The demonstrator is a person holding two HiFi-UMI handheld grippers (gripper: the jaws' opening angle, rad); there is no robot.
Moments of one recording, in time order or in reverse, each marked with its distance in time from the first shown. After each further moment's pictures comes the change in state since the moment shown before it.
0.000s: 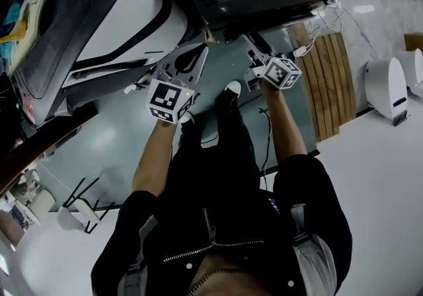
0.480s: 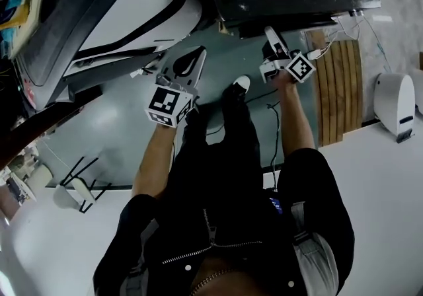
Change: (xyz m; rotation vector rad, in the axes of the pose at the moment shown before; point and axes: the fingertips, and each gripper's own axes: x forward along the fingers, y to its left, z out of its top) left arm -0.020 0.030 -0.039 -0.055 0.068 0.116; right arm 0.023 -0.059 0.009 0.256 -0.084 0.137
